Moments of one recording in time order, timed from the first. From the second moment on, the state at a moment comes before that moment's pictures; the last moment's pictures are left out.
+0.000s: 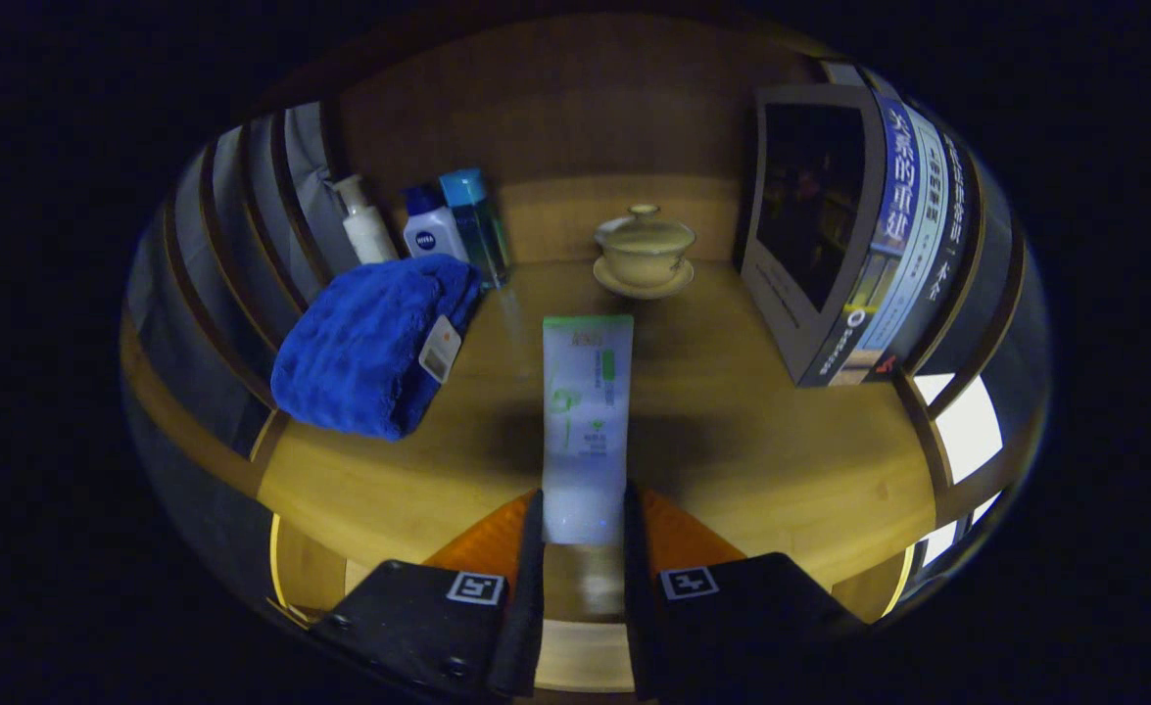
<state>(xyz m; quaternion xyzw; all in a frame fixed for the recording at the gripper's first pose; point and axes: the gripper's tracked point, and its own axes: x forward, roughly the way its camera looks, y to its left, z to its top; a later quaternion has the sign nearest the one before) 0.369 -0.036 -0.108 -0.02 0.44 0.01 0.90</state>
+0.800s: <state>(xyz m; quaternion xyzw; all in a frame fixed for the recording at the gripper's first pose) 0.325 -0.023 -0.002 -0.06 0.28 0.02 0.96</state>
